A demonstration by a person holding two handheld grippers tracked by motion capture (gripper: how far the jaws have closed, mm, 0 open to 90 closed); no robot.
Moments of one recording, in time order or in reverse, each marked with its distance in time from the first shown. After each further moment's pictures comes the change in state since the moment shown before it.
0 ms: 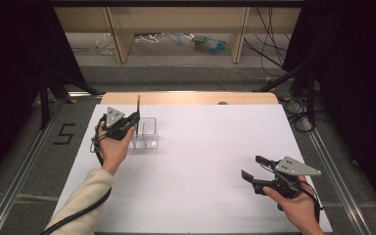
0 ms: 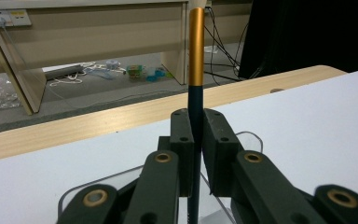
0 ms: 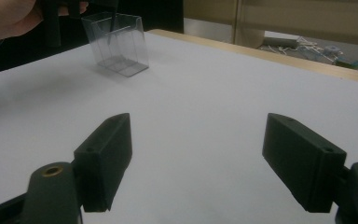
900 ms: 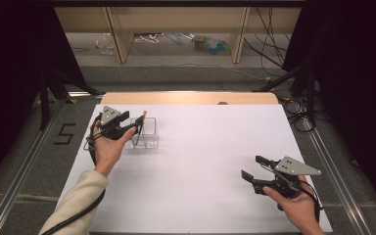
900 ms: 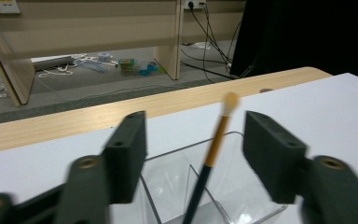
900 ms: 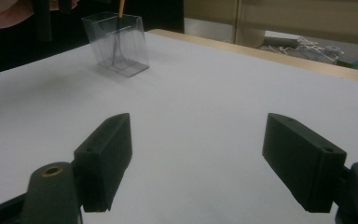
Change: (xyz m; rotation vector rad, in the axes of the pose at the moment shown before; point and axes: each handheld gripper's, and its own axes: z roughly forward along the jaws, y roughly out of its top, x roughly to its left) left arm 0.001 0.010 -0.014 0.023 -0.051 -0.028; right arm 0.000 0.000 0.000 0.005 0.001 -0.001
